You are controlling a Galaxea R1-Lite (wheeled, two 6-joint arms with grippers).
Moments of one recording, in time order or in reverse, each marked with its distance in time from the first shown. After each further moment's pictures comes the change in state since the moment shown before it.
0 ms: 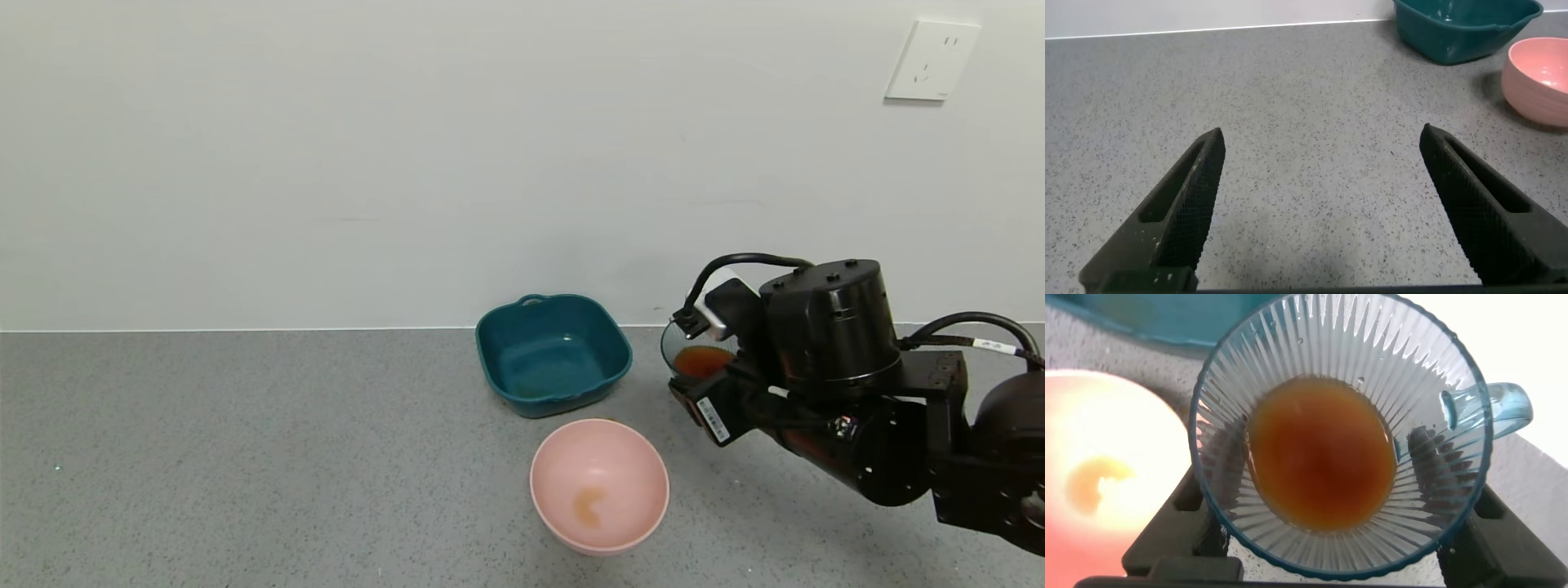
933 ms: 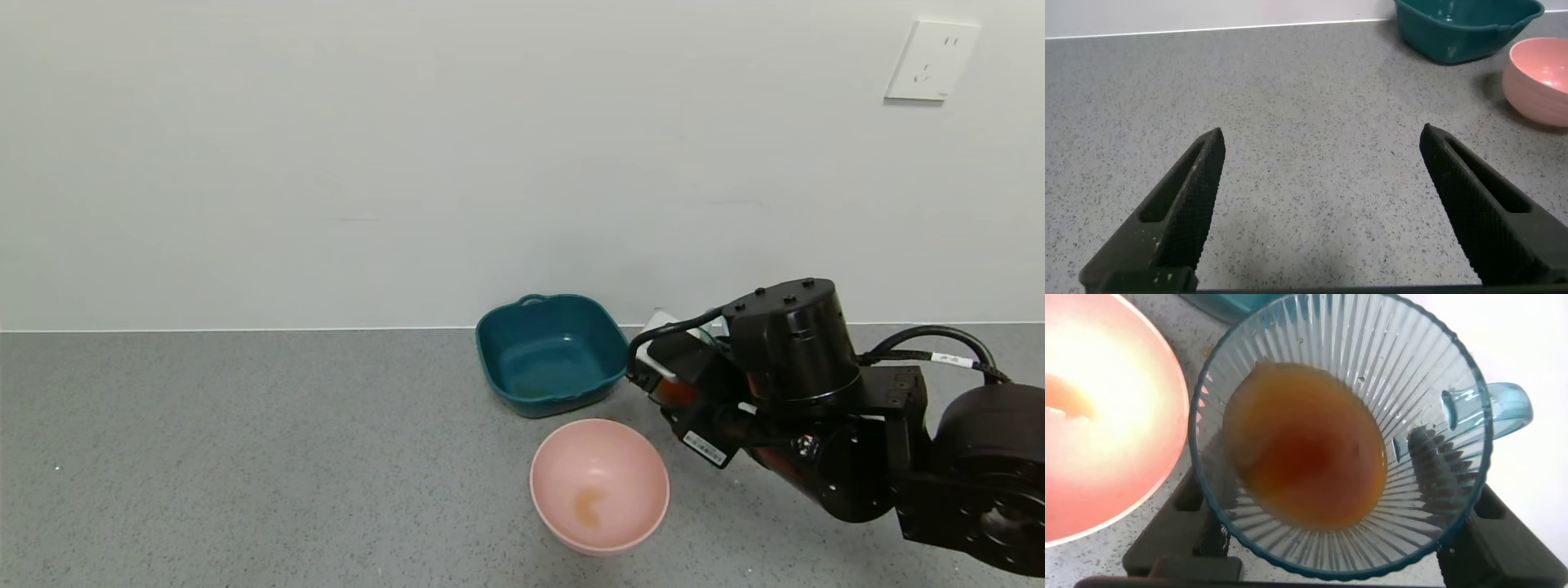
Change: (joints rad) left arm 0.000 0.000 0.000 0.000 0.000 0.000; right arm 0.048 0.043 -0.010 -0.001 -0.032 -0.343
